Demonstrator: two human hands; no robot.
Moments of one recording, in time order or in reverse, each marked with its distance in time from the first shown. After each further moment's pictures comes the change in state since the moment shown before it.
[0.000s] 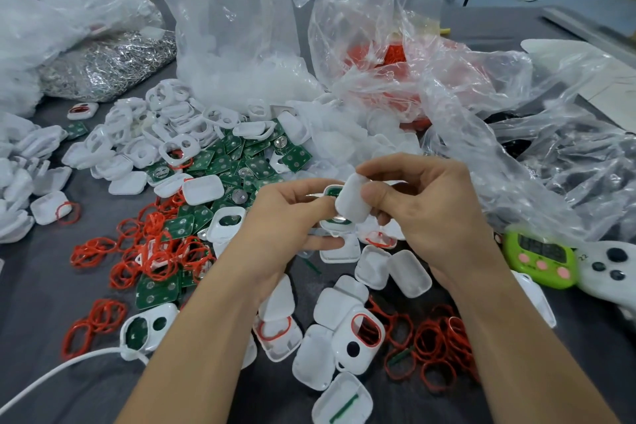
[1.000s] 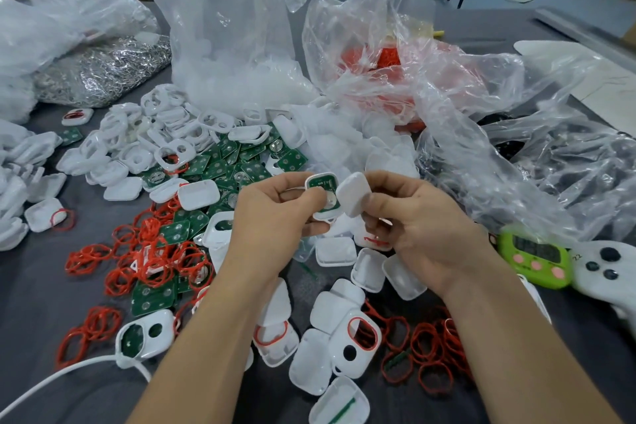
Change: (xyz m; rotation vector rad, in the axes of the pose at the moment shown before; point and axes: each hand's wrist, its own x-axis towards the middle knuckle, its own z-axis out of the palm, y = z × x) left_hand 0.004 -0.003 0.004 -0.022 0.248 0.174; right_hand 0.000 0.005 0.003 0.409 -0.151 0.400
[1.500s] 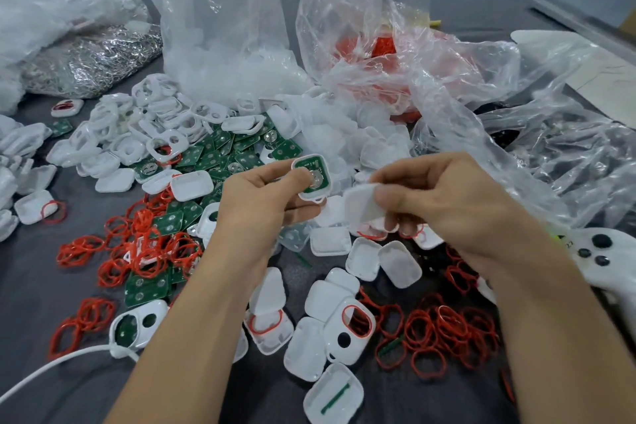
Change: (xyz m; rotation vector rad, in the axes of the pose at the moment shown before) left_hand 0.004 0.003 -0.004 -0.163 0.019 -0.092; right_hand -0.021 -0.032 -0.020 -0.425 0.015 -0.083
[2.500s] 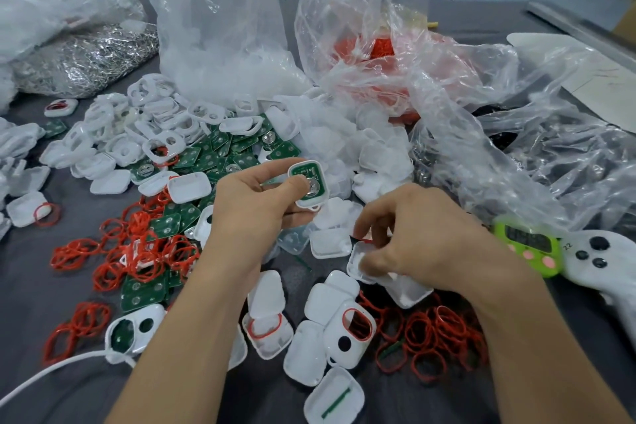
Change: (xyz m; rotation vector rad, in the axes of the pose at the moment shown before) left_hand -0.005 0.005 -0.001 0.119 0.004 0.066; right_hand -0.003 0.000 0.019 -0.902 -0.088 0.100
